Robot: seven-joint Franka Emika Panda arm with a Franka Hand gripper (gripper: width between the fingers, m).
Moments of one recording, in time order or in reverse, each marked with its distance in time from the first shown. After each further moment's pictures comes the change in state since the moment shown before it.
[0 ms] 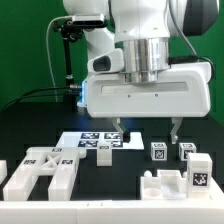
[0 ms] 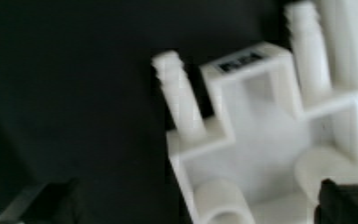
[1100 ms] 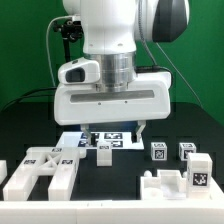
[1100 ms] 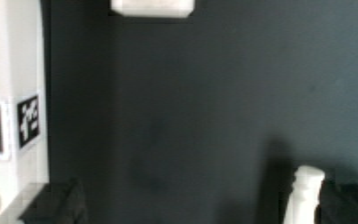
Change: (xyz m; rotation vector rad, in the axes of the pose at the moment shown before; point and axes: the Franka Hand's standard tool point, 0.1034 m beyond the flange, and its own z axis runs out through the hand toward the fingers) arm -0.029 0.064 0.007 -0.047 -0.261 -0.360
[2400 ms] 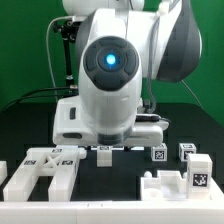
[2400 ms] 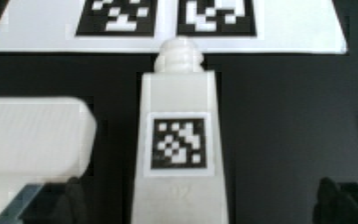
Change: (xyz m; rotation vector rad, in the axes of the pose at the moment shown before) arm -0.048 0.010 0.046 -0.038 -0.671 0.085
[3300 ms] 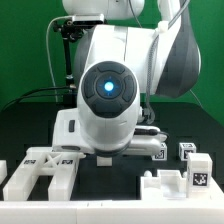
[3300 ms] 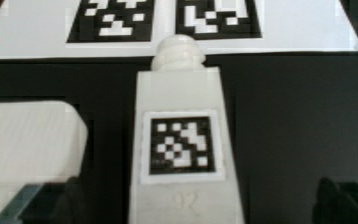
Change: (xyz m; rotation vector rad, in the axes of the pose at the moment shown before) arm 0.011 0.008 0.013 0.001 -0.076 0.049
